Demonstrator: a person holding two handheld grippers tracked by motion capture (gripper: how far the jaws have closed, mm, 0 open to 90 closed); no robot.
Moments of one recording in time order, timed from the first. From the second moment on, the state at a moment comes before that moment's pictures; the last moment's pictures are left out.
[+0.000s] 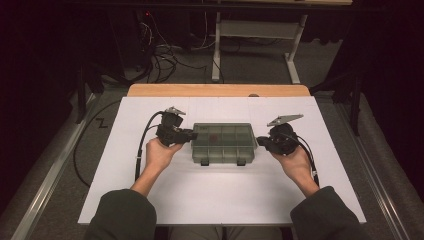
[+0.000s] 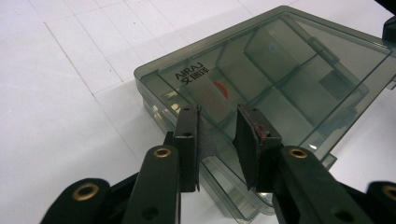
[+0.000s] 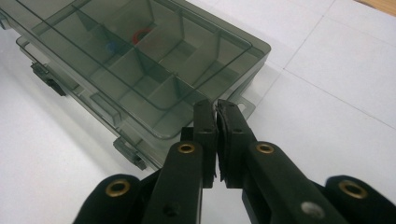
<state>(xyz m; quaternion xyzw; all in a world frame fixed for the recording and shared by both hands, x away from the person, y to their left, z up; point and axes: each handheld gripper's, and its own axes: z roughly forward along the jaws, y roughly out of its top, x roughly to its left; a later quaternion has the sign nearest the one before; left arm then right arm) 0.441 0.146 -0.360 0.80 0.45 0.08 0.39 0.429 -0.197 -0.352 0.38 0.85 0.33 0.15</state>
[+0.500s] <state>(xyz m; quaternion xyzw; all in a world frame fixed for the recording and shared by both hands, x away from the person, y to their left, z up) 0.434 0.141 -0.367 0.81 0.44 0.09 0.38 0.430 -0.191 -0.356 0.38 0.85 0.33 0.15</state>
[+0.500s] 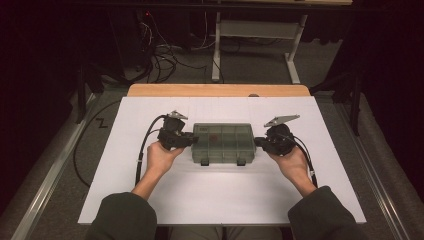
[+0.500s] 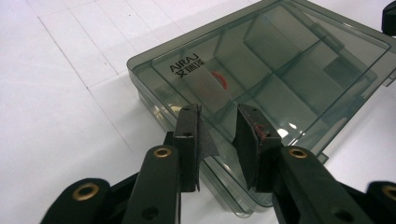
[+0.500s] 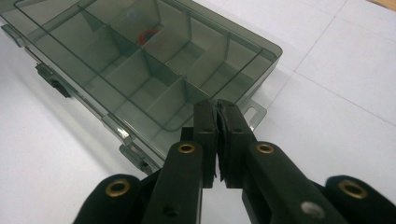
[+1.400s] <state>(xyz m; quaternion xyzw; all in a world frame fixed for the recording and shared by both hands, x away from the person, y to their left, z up) 0.428 0.138 -0.380 0.81 0.44 0.10 0.38 0.433 -0.183 -0.366 0.37 0.85 0.34 0.13</state>
